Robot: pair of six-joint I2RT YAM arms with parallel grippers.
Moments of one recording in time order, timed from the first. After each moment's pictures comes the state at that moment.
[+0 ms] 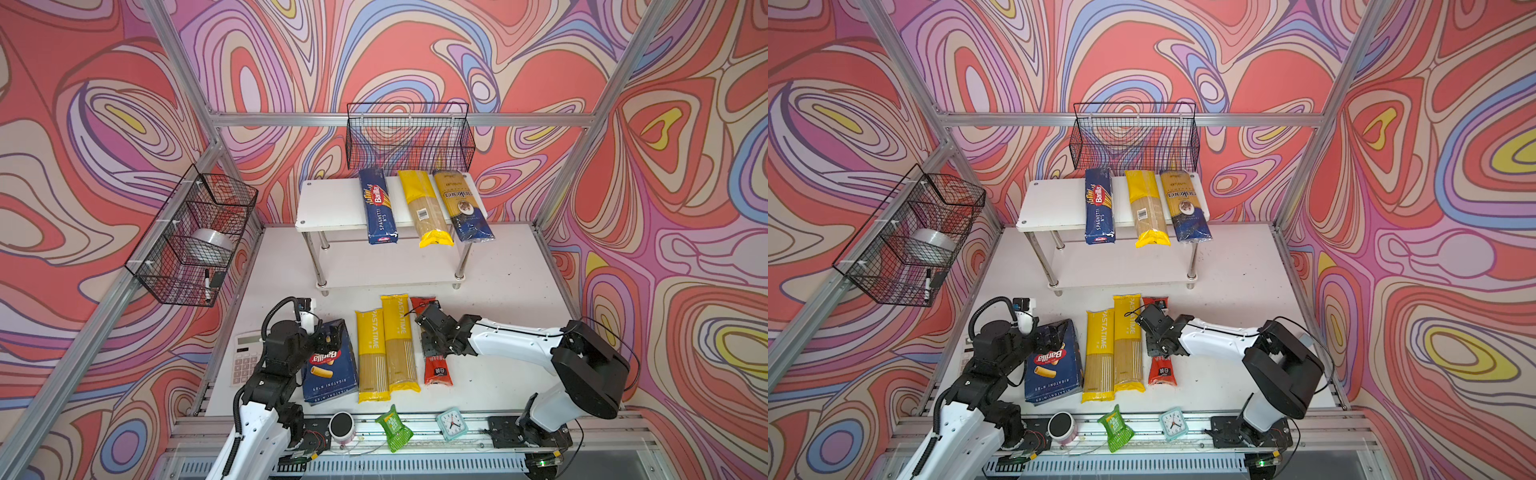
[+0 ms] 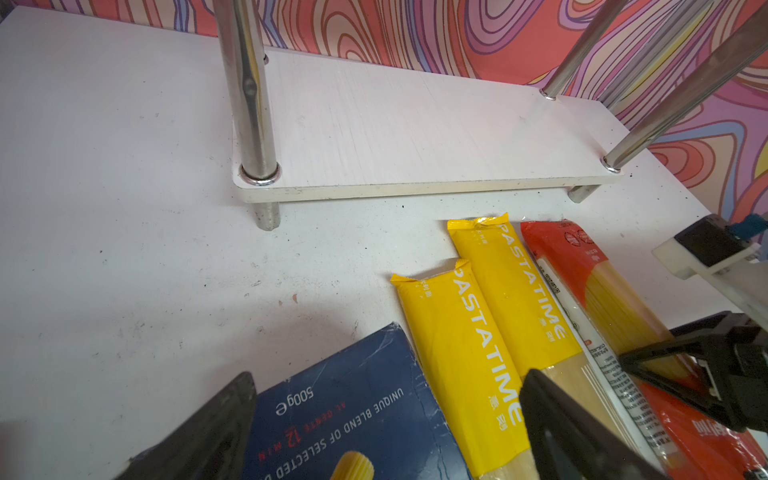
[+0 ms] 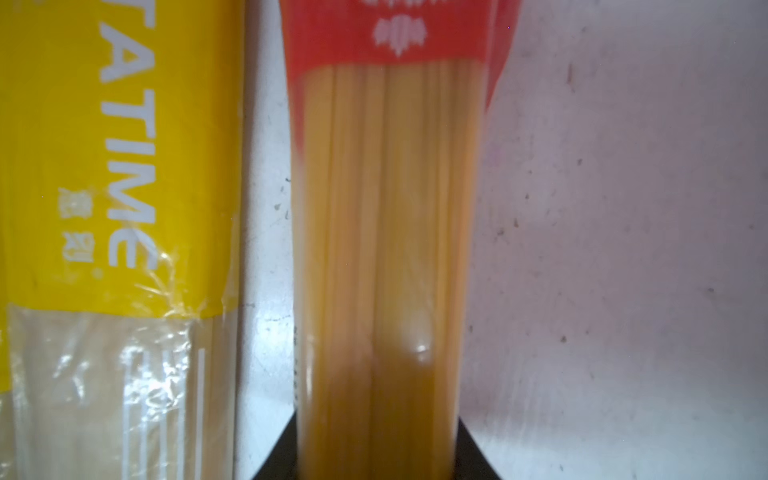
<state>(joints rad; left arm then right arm) -0.18 0.51 0.32 -0.28 0.17 -0.23 0.86 1.57 0.85 -0.49 0.17 0.70</state>
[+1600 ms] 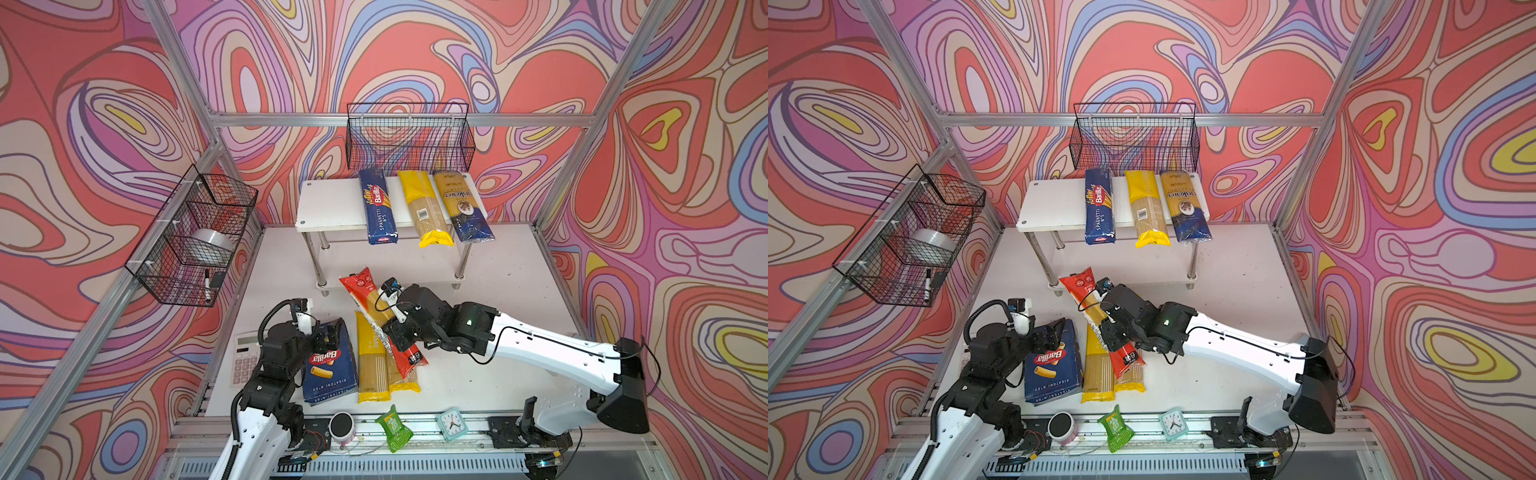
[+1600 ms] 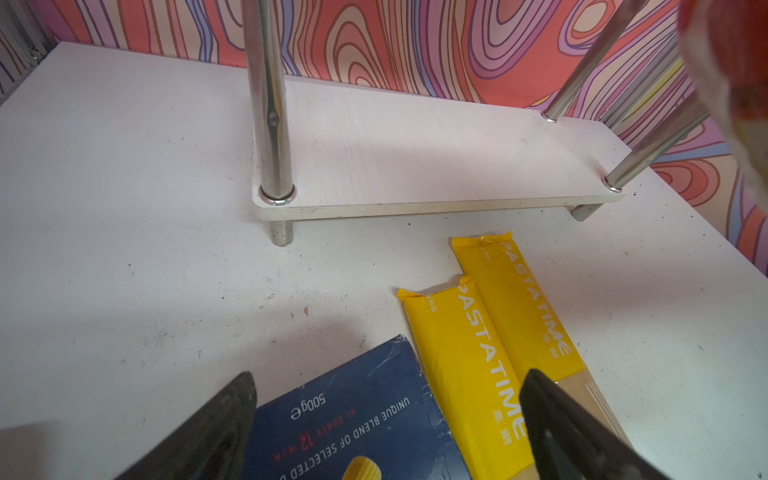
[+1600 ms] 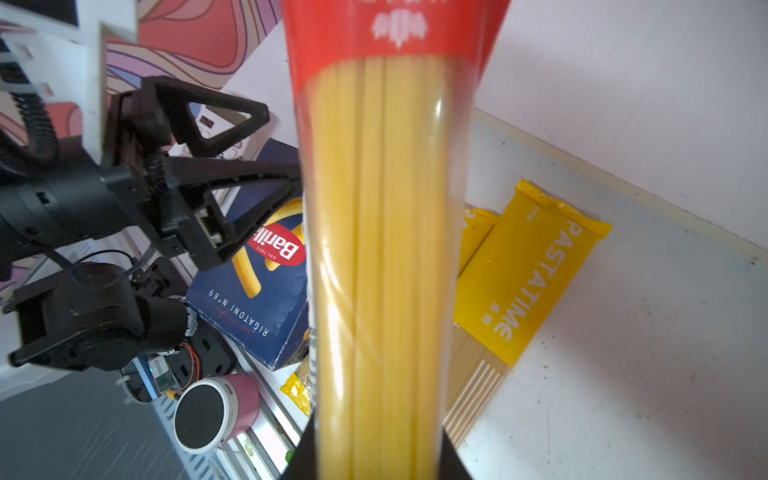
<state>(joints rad) -0.18 0.45 0.32 -0.28 0.13 -0.23 1.10 1.46 1.34 -0.64 0.08 0.40</state>
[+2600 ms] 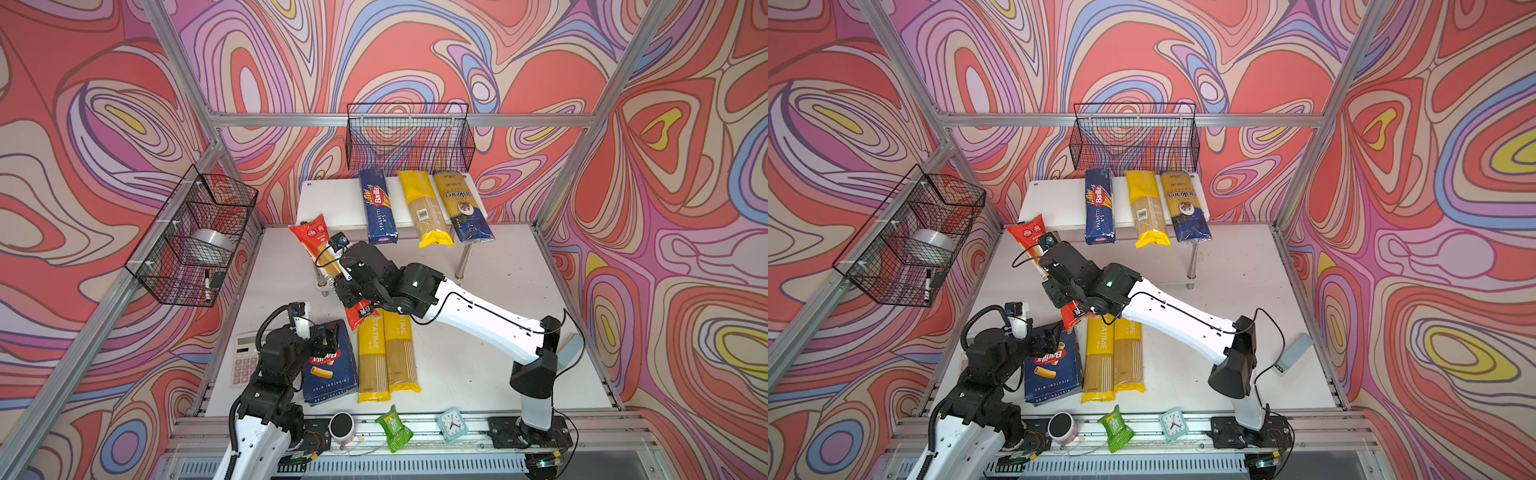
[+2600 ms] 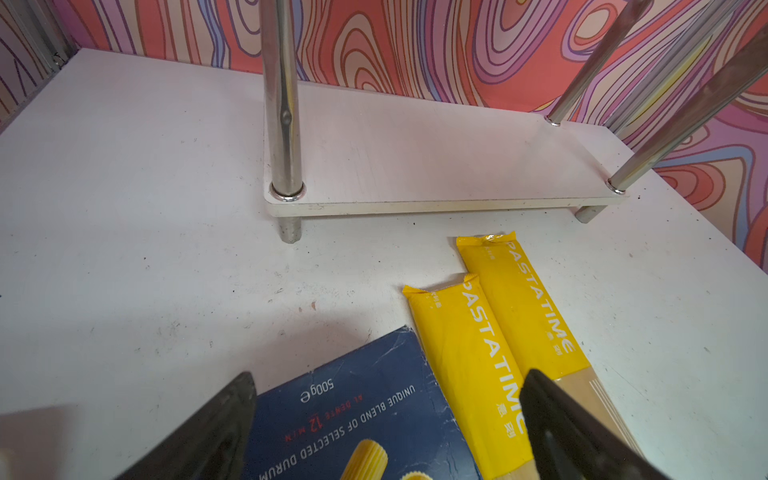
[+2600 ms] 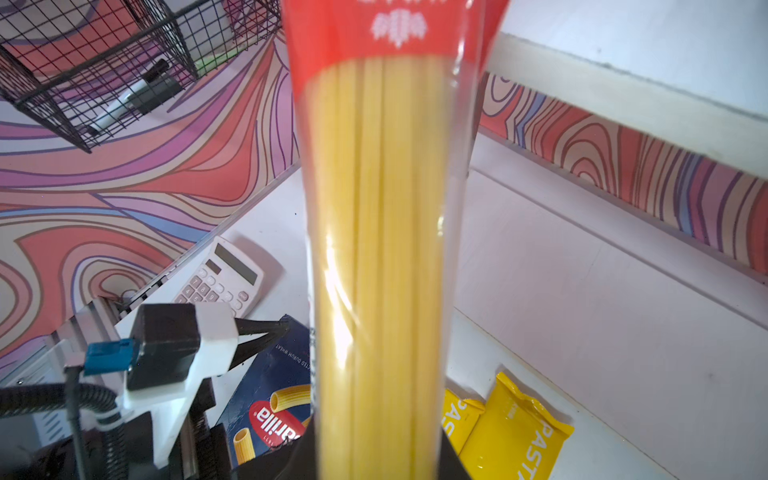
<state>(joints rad) -0.18 0.38 0.30 -0.32 0.12 -0.24 1.11 1.97 2.17 -0.79 0.27 0.25</state>
